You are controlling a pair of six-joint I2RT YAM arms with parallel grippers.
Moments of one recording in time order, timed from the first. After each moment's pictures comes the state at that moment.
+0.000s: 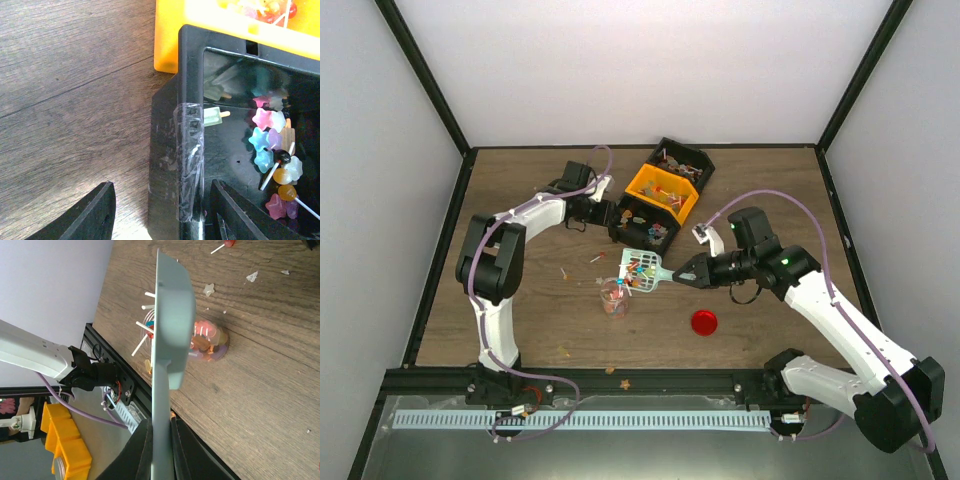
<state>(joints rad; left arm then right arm) -0.33 2.00 1.38 -0.36 0.36 -0.08 0.51 1.03 0.91 -0.71 -0.72 0.47</state>
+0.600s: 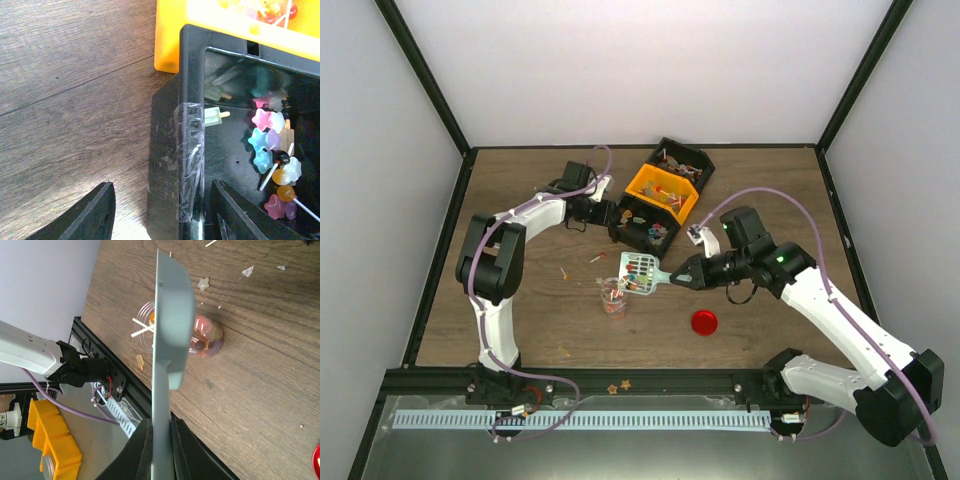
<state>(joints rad) -0.33 2.00 1.38 -0.36 0.36 -0.09 0.57 1.06 0.95 -0.75 -0.66 0.46</state>
